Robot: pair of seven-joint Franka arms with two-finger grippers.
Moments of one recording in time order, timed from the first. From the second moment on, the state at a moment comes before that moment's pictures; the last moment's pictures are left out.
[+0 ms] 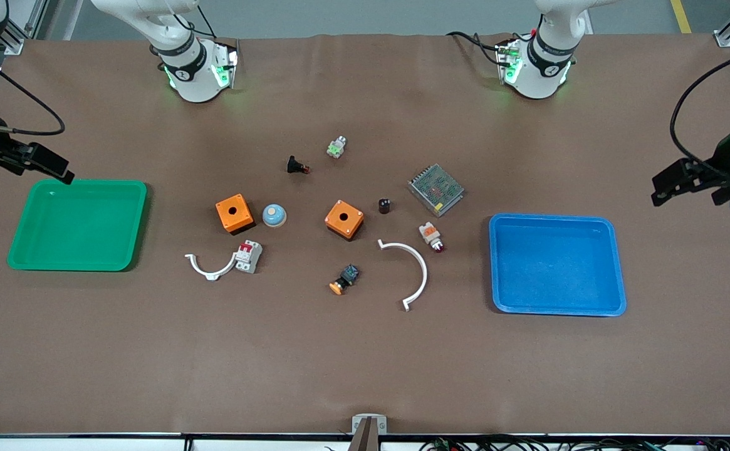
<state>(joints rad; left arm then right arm) 0.16 0.10 -0.22 -1.44 0.03 1.59 -0.06 0.01 -0.07 -0.05 -1.70 0.01 1.66 0.18</state>
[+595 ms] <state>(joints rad) 0.04 -0.03 -0.09 -1.54 -0.01 1.53 -0.09 0.01 -0.07 -0.05 -1.66 -0.02 1.68 0.17</state>
